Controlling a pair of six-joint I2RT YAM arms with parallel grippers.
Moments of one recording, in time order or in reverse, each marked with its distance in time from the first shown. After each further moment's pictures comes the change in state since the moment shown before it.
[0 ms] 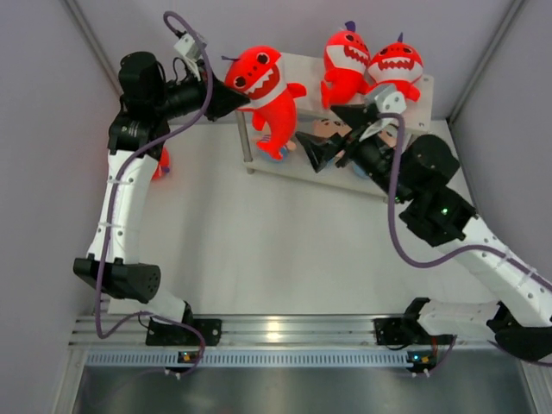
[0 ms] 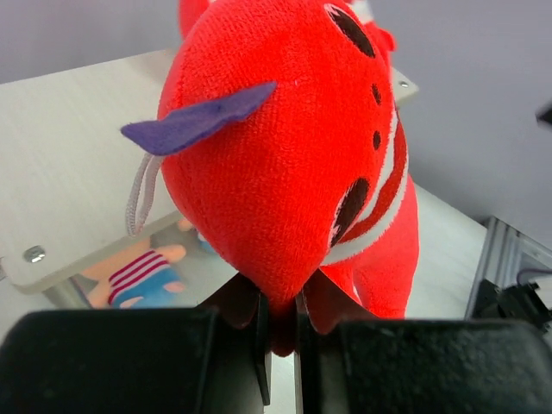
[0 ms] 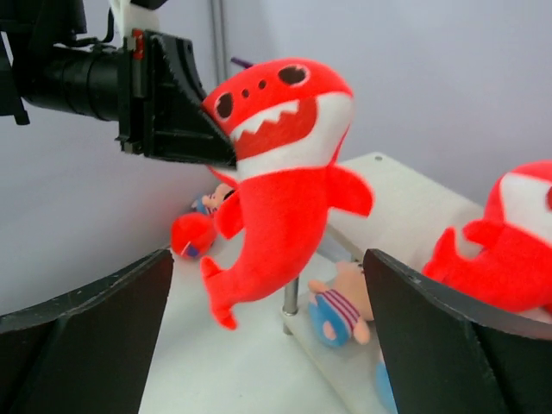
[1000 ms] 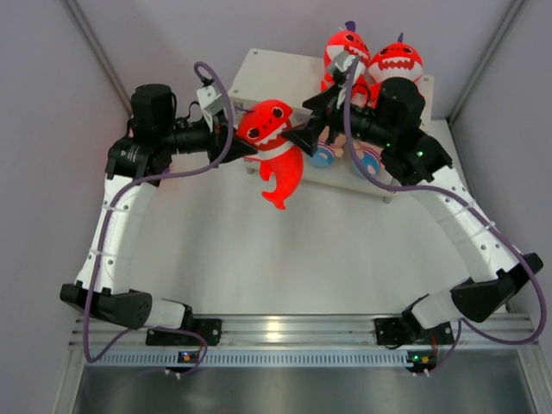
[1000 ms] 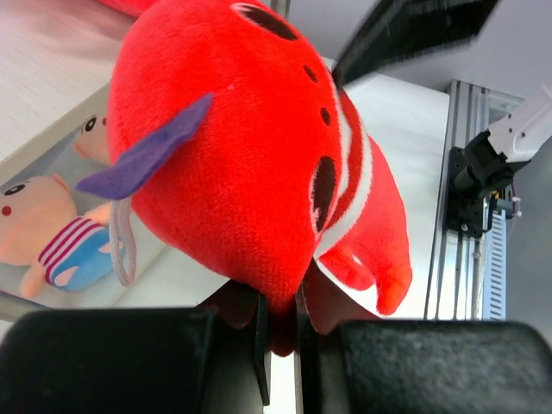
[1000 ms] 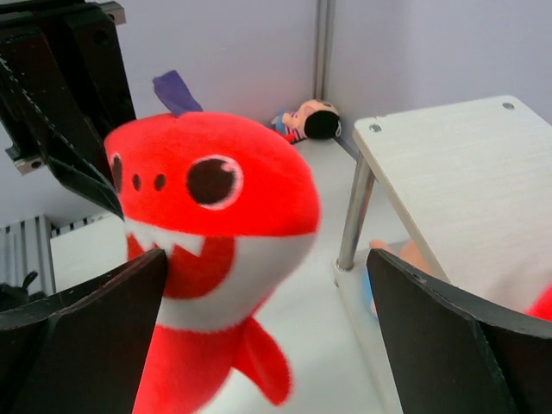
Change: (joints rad) left arm -0.077 -0.197 -0.206 -0.270 0.156 0.383; right arm -0.290 0.322 0.351 -0.282 -0.633 0.044
